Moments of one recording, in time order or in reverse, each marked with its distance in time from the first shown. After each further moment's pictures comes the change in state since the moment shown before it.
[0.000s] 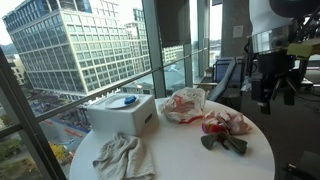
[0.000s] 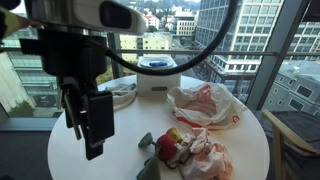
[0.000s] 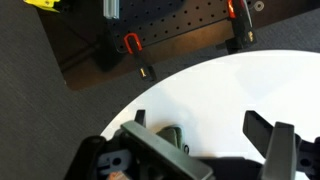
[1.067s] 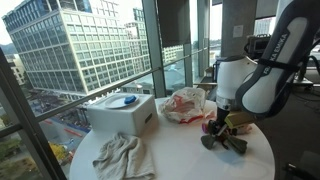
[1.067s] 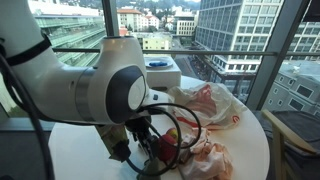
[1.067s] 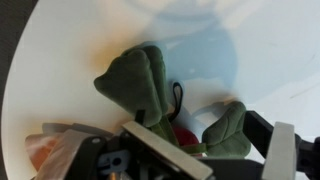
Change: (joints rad) arm -0.002 0.835 -0.037 0.097 -0.388 1.017 0.465
